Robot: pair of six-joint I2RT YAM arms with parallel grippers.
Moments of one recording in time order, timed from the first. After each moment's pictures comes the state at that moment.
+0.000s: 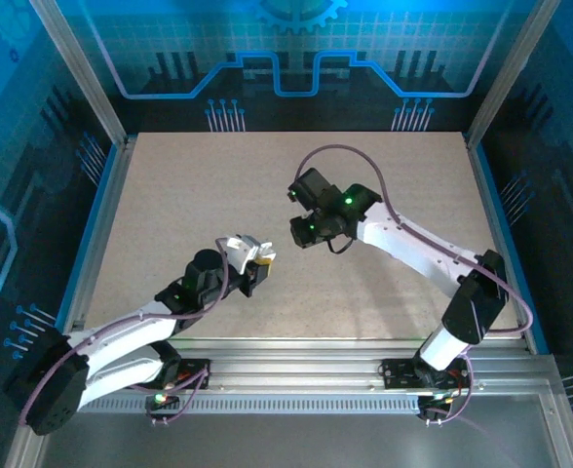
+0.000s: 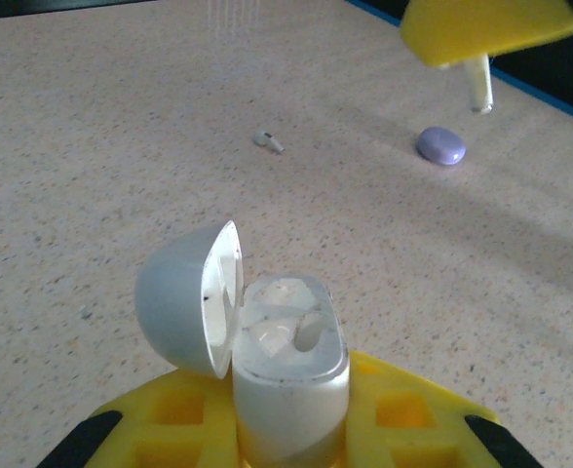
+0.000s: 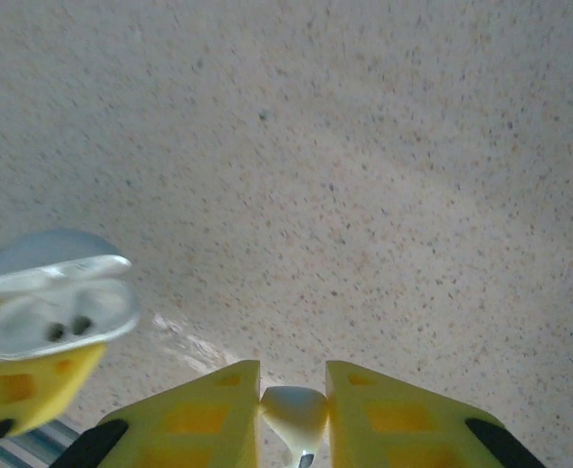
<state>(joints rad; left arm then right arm) -0.63 1.02 0.32 0.36 0.15 -0.15 0.79 1.62 1.53 -0.97 0.04 0.40</state>
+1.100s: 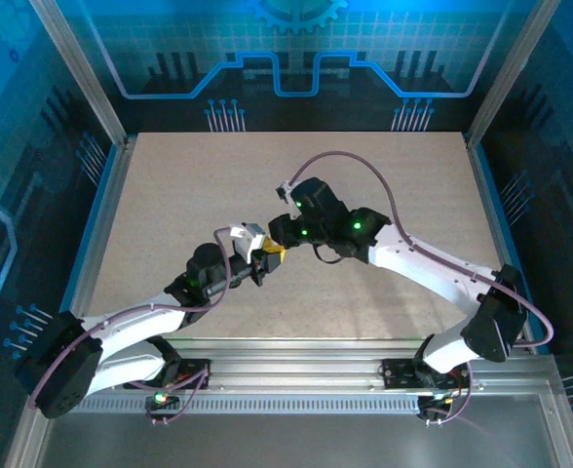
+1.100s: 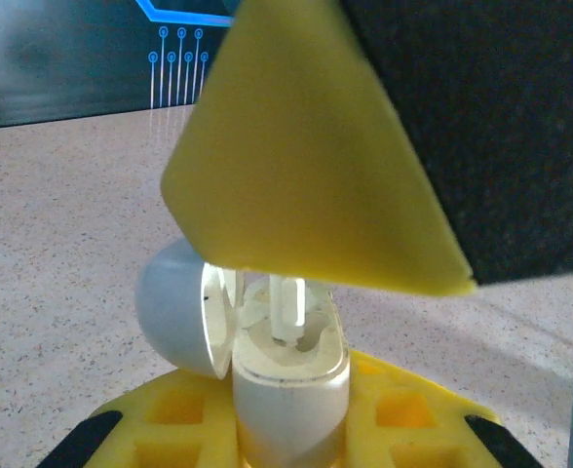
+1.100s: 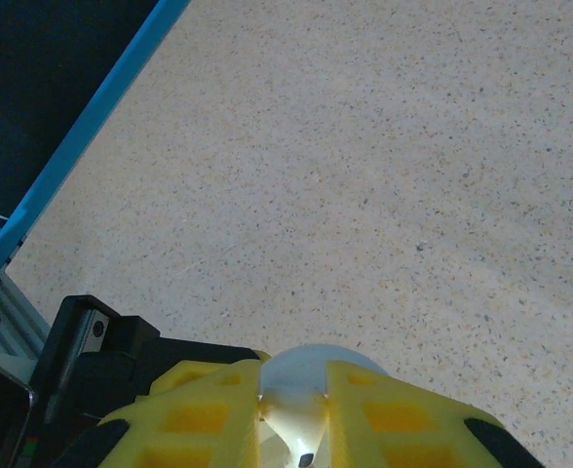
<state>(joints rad) -0.65 1.12 0.37 0.62 0.22 -0.22 0.87 1.49 1.32 -0.52 -0.03 0.47</state>
